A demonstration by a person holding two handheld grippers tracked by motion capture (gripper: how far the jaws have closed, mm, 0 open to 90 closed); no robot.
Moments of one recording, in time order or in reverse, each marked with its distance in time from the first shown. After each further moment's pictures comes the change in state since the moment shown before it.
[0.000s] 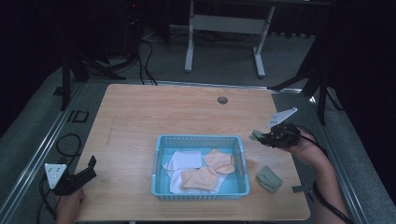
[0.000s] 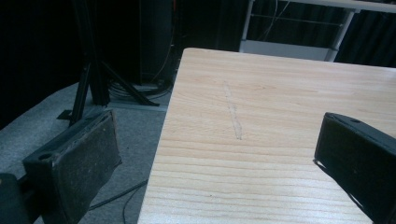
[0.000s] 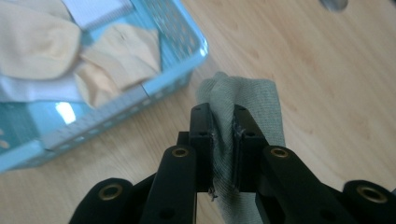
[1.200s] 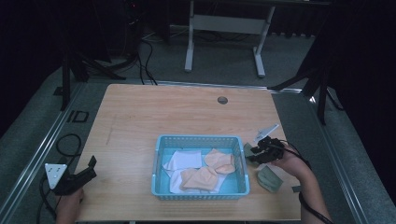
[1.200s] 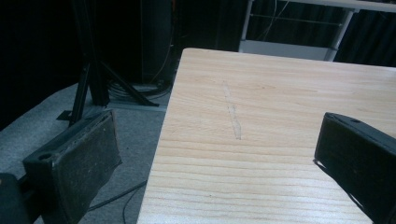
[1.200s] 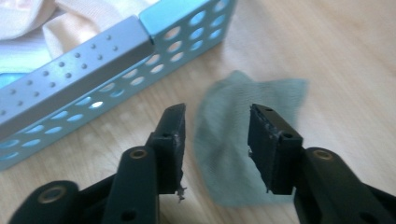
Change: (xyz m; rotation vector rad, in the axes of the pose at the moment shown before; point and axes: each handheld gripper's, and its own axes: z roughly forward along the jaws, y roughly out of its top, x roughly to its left) left arm 0.000 0.000 0.000 -0.001 -0.003 0.001; right arm 0.013 -0.030 0.067 0.054 0.069 0.057
